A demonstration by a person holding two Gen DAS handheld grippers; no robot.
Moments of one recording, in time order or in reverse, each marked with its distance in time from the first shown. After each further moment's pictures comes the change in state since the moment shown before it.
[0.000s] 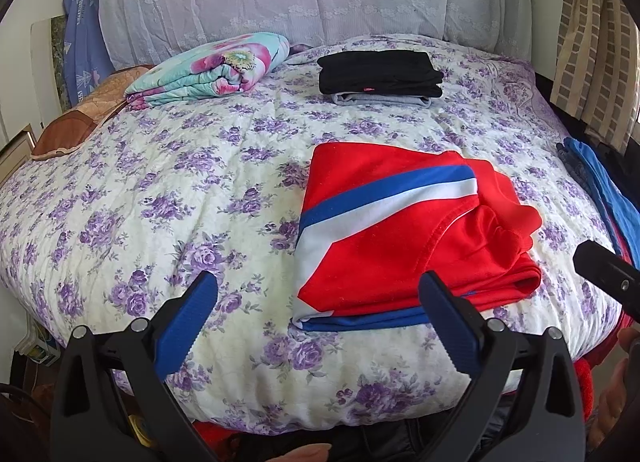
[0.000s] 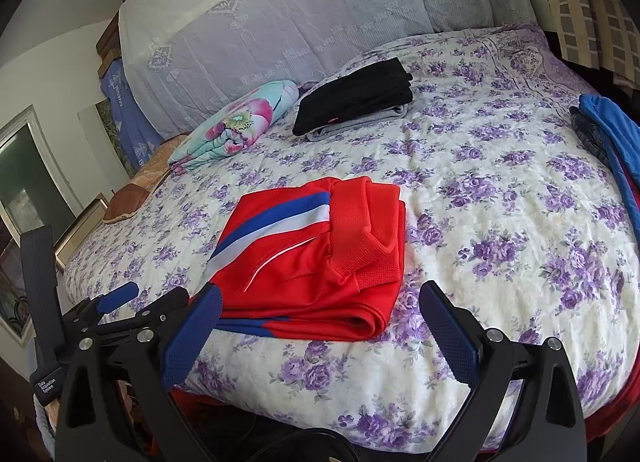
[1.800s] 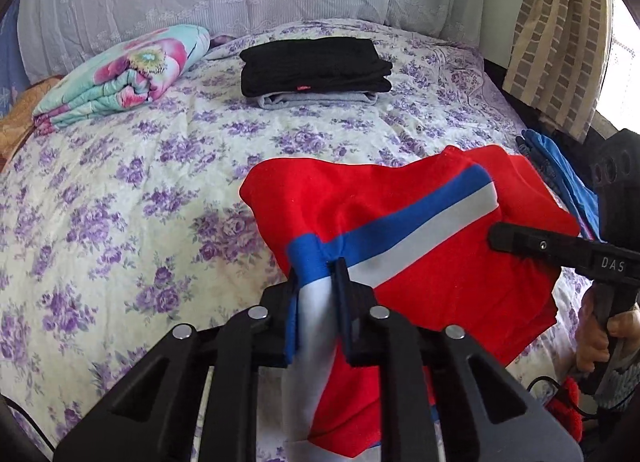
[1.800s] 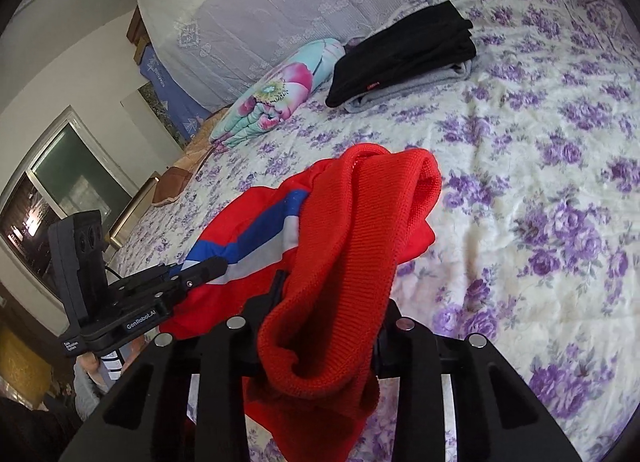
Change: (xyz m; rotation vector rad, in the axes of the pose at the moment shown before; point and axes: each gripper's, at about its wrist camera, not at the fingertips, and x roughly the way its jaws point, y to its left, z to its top) left arm 0.086 -0.014 0.072 0.130 0.035 -0.258; right arm 0.107 -0.045 0.077 -0.019 0.165 0.291
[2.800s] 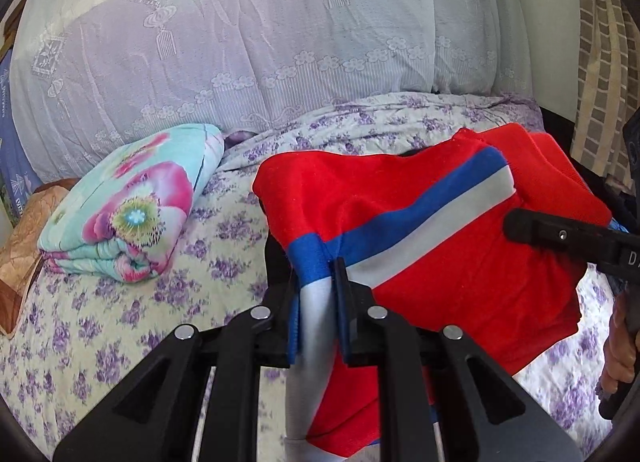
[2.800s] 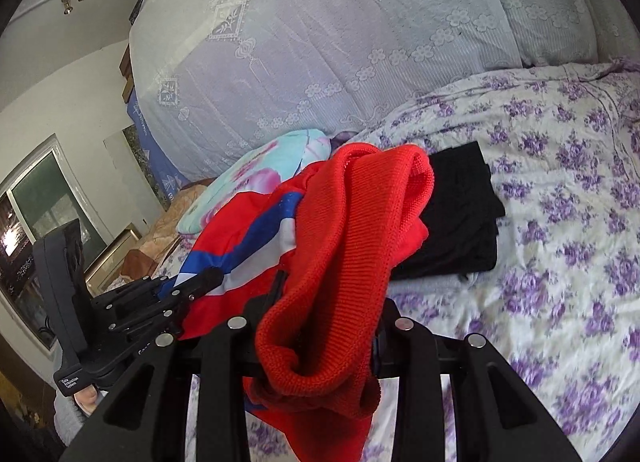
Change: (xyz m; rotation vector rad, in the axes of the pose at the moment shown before) left arm 0.100 0.027 0.239 0.069 -0.170 0.177; right arm 0.067 -0.051 0.249 -0.061 -0.199 -0.071
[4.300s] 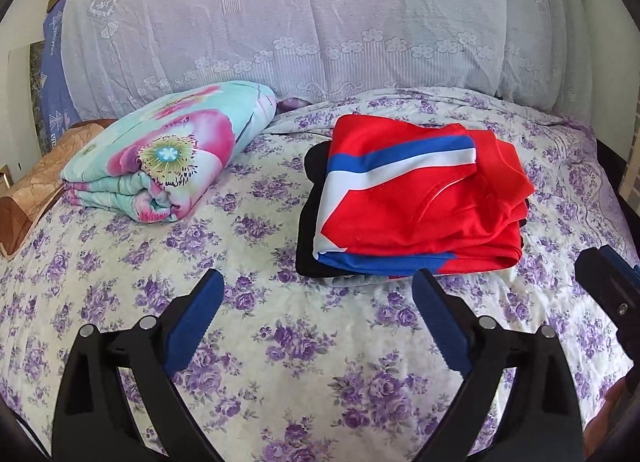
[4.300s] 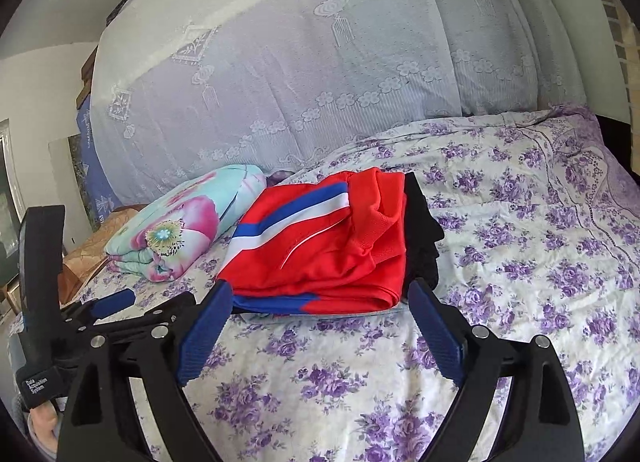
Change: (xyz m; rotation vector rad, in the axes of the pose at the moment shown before) left arm 0.027 0.010 -0.045 -0.194 0.054 0.139; right arm -0.003 0.004 -0.063 -0.059 -0.191 -0.281
